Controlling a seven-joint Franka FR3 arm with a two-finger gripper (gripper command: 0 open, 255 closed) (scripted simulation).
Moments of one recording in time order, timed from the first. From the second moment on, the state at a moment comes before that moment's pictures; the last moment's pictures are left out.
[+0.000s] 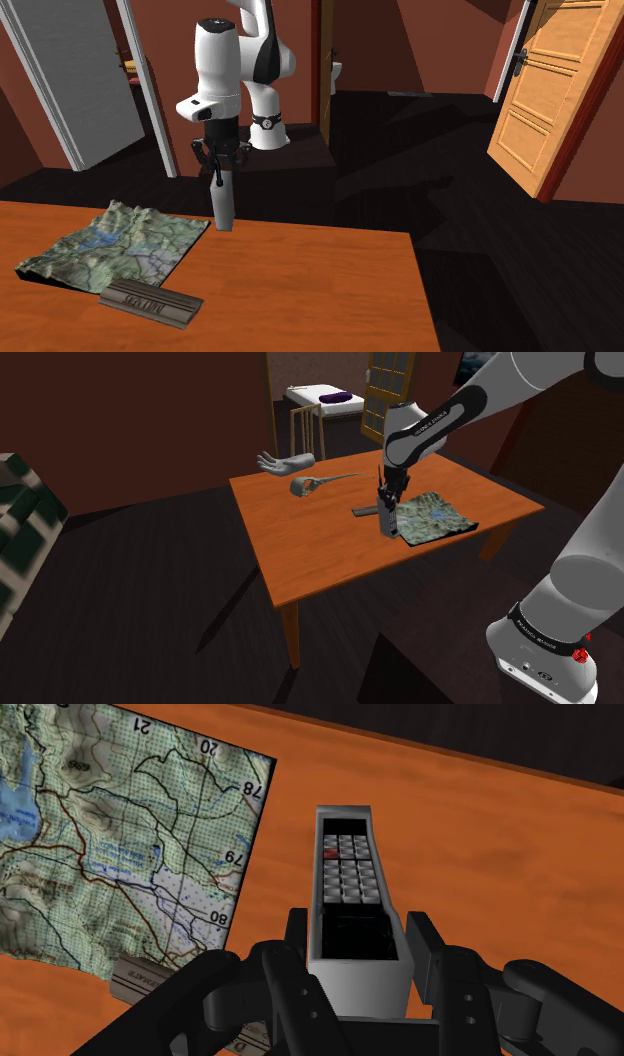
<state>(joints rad) -0.18 0.15 0.02 -2.24 -0.19 2.34 0.03</state>
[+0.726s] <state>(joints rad) -0.18 0.25 0.01 -2.26 -0.21 2.46 0.06</state>
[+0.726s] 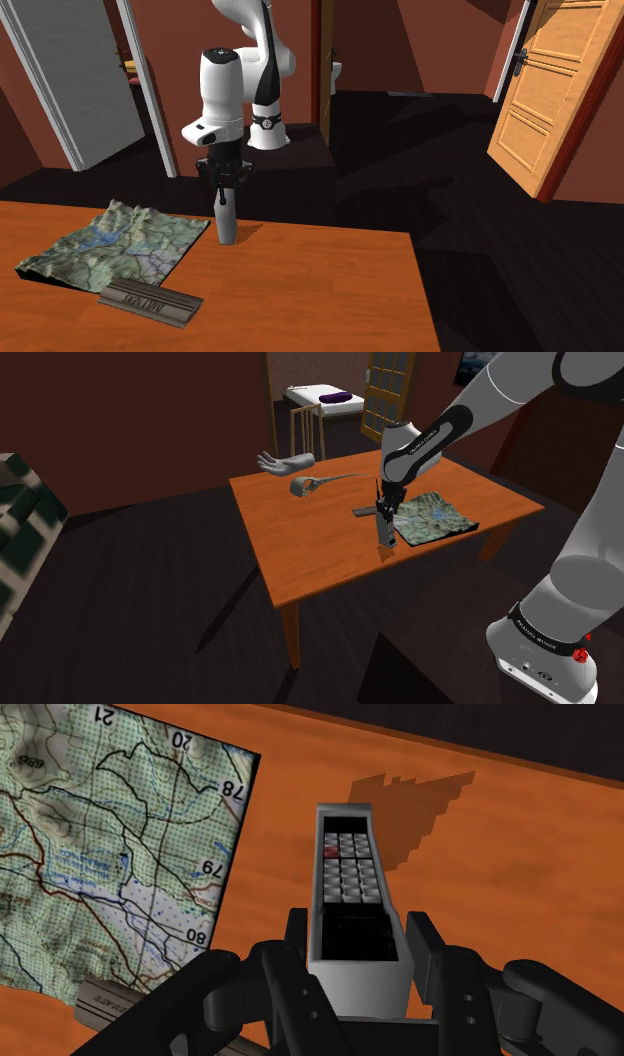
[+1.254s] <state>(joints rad) -0.18 0.26 0.01 -2.26 -0.21 2.47 0.06</state>
